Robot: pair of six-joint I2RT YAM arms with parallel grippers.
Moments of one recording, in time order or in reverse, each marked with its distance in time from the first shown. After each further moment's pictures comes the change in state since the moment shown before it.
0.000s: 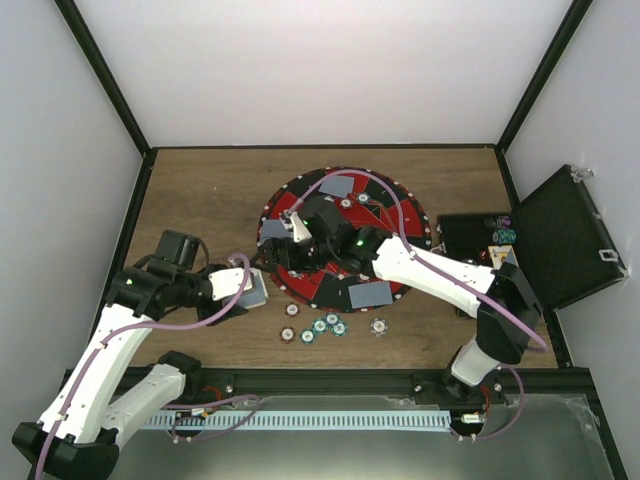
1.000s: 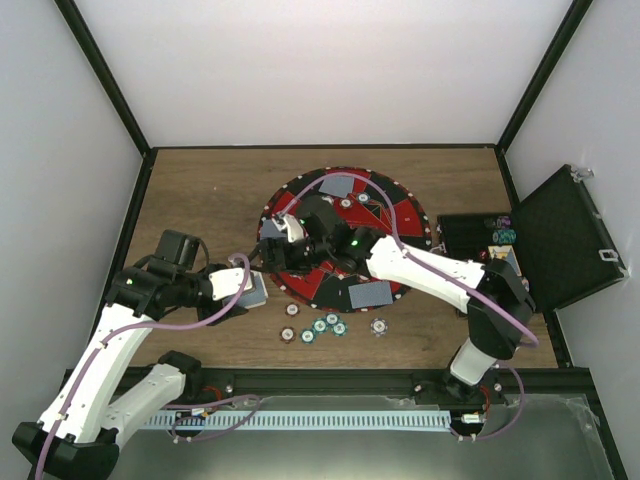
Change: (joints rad) left arm 0.000 0.001 0.000 0.001 0.001 0.000; right arm 0.006 0.039 0.003 0.088 -0.101 0.037
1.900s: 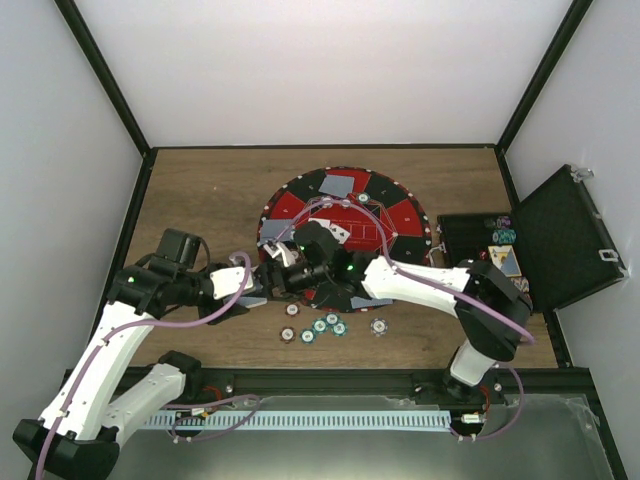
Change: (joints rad) left arm 0.000 0.013 0.000 0.008 0.010 -0.002; right arm 0.063 -0.008 -0.208 0.306 -0.164 0.149
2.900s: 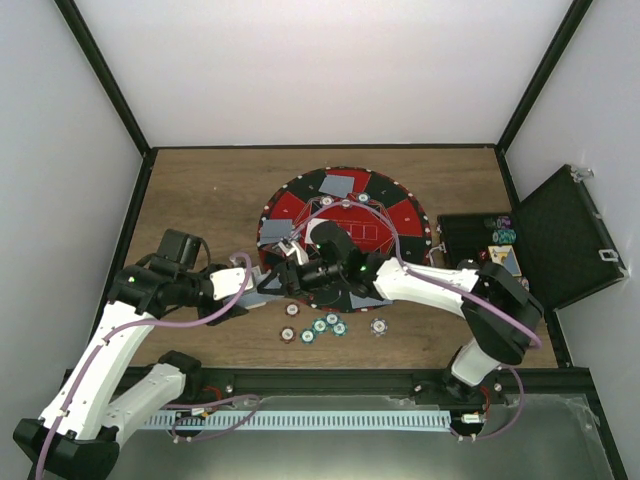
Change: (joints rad) left arm 0.000 0.001 0.000 -0.013 -0.014 0.000; right arm -0.069 -0.029 -0.109 0.082 -0.048 -0.006
